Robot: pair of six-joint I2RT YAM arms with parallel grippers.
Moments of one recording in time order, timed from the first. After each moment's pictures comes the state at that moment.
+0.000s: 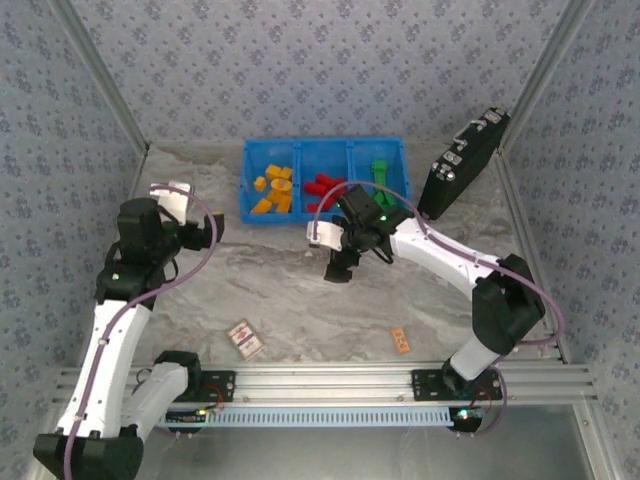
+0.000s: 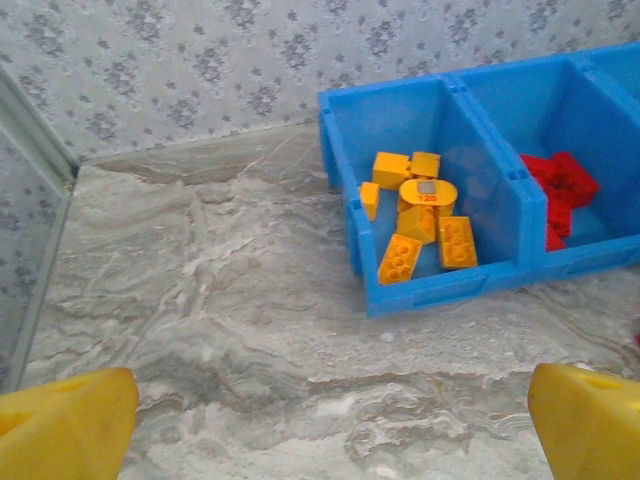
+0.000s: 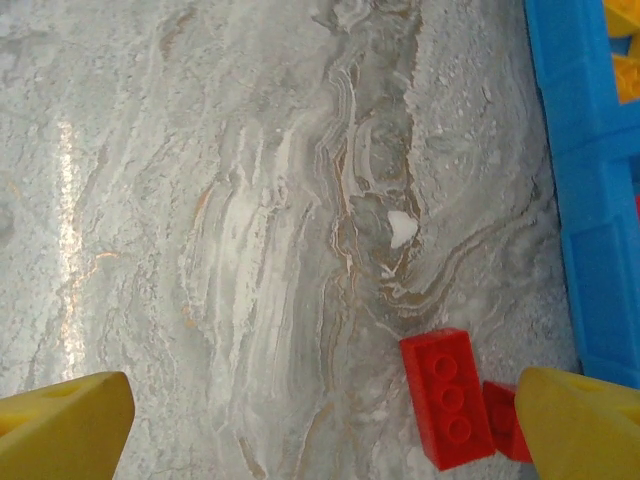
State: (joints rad) left arm -0.12 0.81 0.94 -0.58 0.03 0.07; right arm 0.69 1.61 1.24 -0.66 -0.28 -0.81
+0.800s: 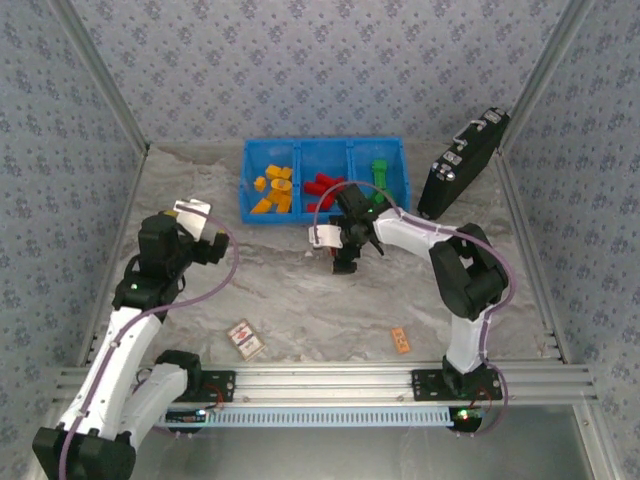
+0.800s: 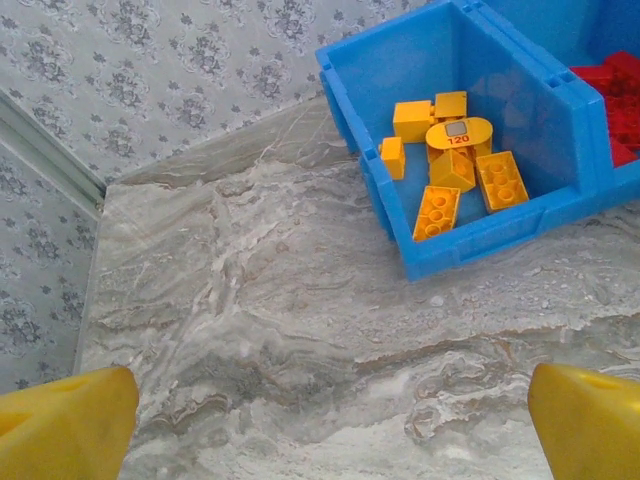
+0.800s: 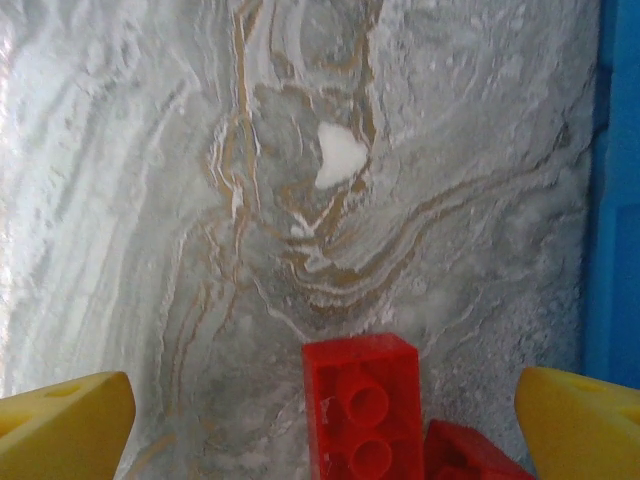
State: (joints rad) left arm -0.19 0.79 0.75 -0.42 -0.08 0.26; right arm 0.59 1.88 1.28 -0.53 -0.24 -1.04
